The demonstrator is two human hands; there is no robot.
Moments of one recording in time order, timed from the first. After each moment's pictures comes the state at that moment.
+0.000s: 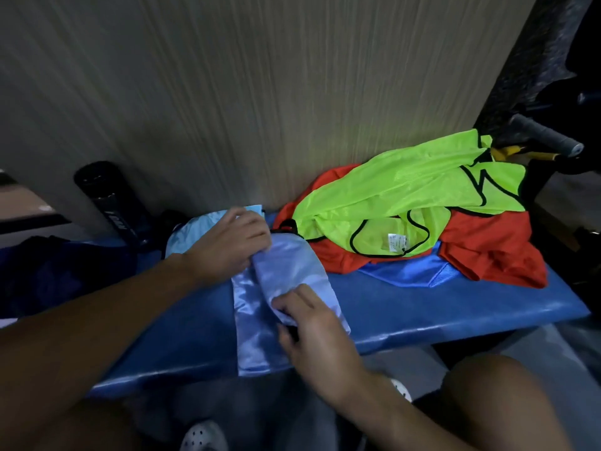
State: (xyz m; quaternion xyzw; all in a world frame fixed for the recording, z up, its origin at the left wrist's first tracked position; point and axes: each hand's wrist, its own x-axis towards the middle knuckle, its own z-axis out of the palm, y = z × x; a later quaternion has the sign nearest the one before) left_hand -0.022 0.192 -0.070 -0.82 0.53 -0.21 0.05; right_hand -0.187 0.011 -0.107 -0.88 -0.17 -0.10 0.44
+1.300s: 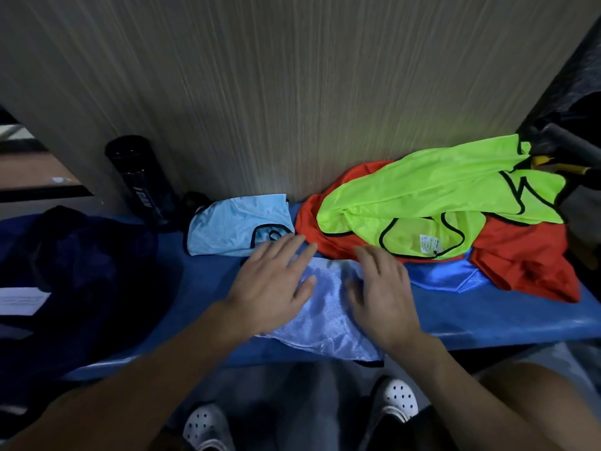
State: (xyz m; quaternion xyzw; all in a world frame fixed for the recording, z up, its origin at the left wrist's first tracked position) left_hand -0.103 0.174 -0.112 -0.95 0.29 -0.15 -0.01; right_hand -0.139 -0.034 -0.136 -0.97 -0.04 -0.17 0.18
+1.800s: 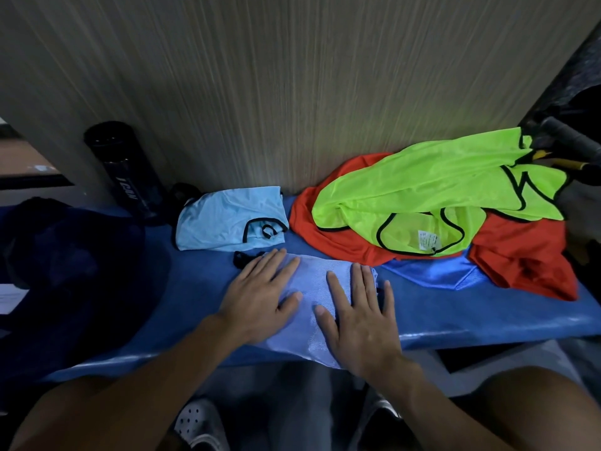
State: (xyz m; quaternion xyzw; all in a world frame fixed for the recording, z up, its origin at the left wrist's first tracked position) left_hand -0.099 0.189 -0.176 -0.97 0.23 -0.05 -0.06; right_hand -0.163 -0.012 -0.179 -1.00 -0.02 -0.06 0.07
